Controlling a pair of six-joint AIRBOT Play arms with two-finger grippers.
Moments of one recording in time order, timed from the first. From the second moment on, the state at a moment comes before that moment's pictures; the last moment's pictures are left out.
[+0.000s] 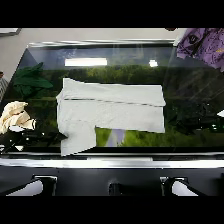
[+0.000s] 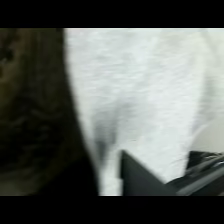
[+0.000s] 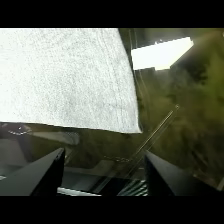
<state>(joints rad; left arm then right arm) 0.35 -1.32 0.52 0.76 -1.08 -1.13 -0.50 -1.28 0.89 -0.96 1.30 1.24</state>
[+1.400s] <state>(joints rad) 0.33 -1.33 0.61 0.76 -1.11 -1.11 -0.41 -1.41 0.68 -0.78 1.01 1.07</state>
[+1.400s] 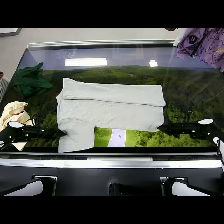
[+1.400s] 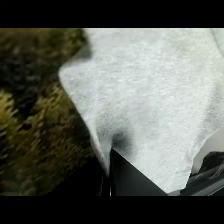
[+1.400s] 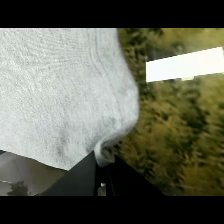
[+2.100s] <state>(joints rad) 0.32 -0.82 0.60 0.92 -1.40 -1.48 -0.40 -0.95 0.69 -1.11 1.41 1.44</state>
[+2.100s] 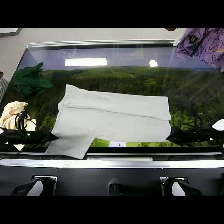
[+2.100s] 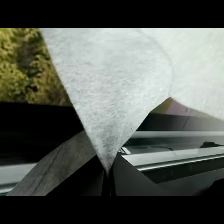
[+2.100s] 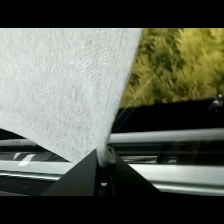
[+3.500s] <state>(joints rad) 0.16 -1.79 1.55 0.80 -1.15 -1.36 -0.23 -1.46 1.15 -1.22 1.02 1.48</state>
